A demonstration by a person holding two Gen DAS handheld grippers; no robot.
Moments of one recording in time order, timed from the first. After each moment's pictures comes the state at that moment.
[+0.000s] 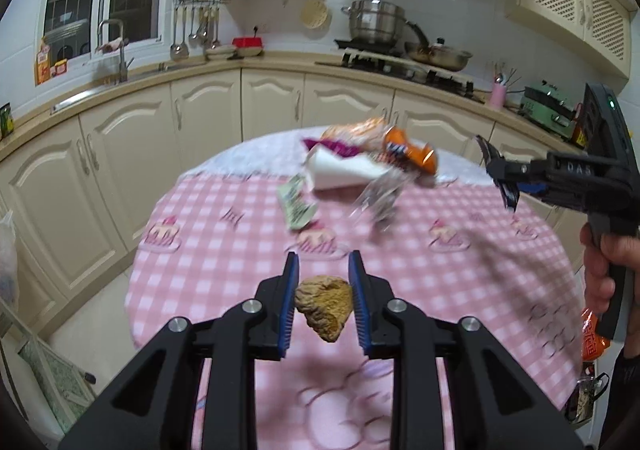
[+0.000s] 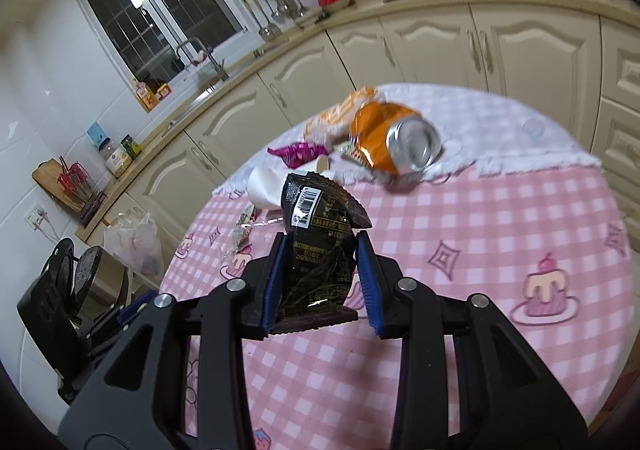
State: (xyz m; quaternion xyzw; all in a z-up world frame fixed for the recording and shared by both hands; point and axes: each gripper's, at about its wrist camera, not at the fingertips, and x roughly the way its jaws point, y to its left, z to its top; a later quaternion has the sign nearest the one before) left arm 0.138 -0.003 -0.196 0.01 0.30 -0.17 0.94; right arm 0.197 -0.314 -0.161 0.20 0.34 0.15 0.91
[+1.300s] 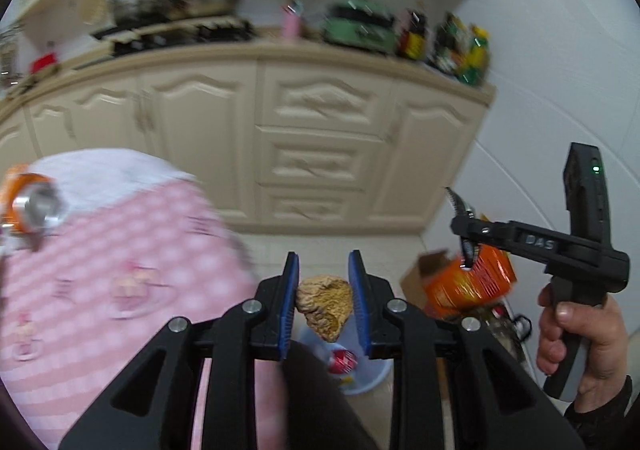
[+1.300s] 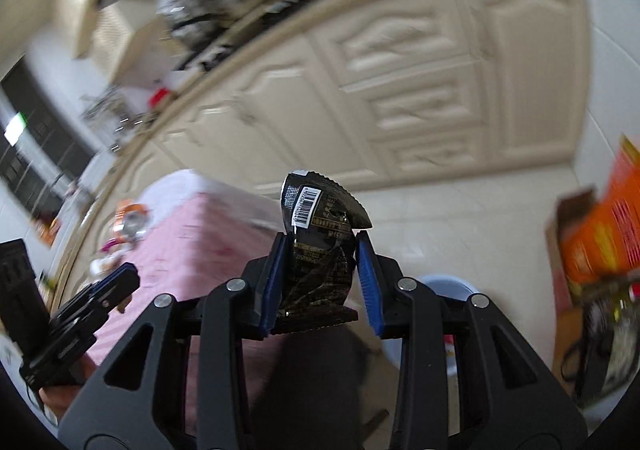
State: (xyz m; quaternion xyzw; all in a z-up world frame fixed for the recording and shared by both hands) left arm 0.088 -0.393 -0.224 0.10 0.35 -0.46 0.81; right arm -0.021 -0.638 -0.244 0.35 0.31 -0.15 0.87
